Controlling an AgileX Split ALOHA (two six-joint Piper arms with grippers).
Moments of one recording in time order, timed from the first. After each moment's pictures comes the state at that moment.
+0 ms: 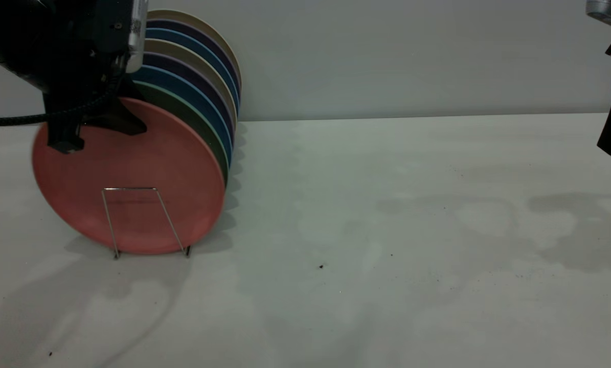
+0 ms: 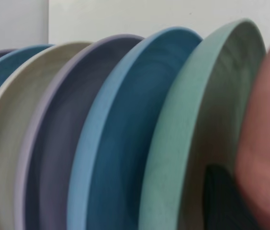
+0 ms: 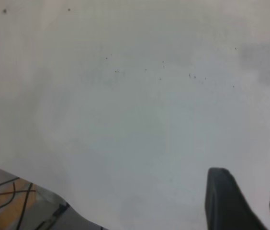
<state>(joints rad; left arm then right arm) -0.13 1.84 -1.07 -0.69 0.24 2.00 -0.15 2.07 -1.51 0.42 1.20 -0.48</state>
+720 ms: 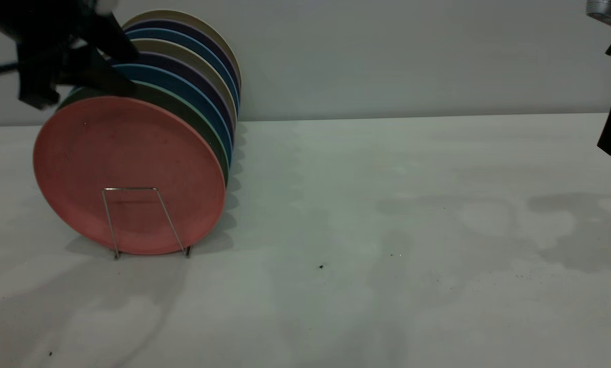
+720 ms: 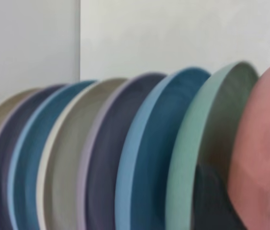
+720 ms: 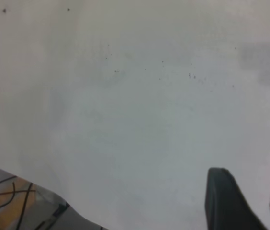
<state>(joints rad) -0.13 1.69 -1.07 -0.68 0.37 2.00 -0.15 2.07 -1.51 0.42 1.20 -0.48</state>
